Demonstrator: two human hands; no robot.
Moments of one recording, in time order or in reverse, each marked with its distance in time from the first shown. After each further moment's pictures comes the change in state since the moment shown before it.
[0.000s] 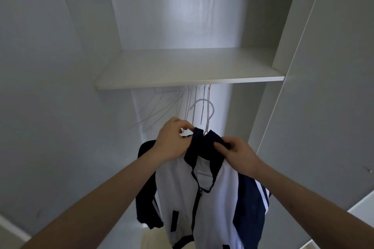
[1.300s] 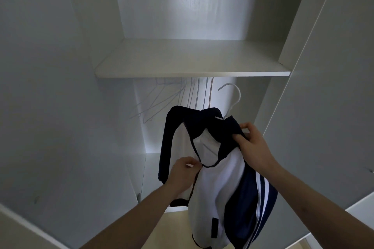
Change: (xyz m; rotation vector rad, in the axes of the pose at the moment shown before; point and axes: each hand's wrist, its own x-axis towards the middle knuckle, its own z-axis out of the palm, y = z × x) left_hand -0.070 -0.043 0.101 -0.473 -0.126 -0.522; right_hand -0.016 -0.001 -0.019 0.301 0.220 0.141
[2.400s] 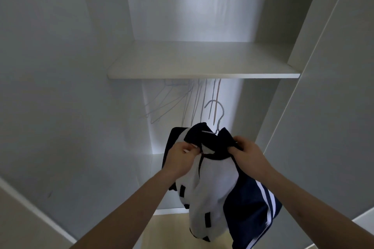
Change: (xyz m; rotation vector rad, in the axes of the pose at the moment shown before) left_hand -0.006 0.048 -0.037 0.092 0.143 0.079; right_hand -0.003 0.010 0.022 -0.265 -0.114 0.050
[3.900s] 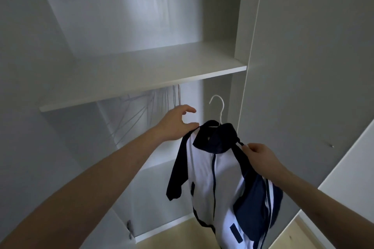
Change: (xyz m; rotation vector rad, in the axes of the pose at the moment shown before) left_hand 0.113 0.115 0.048 0.463 -0.336 0.520; right_hand -0.007 0.082 -0.086 -0.046 0.226 0.263
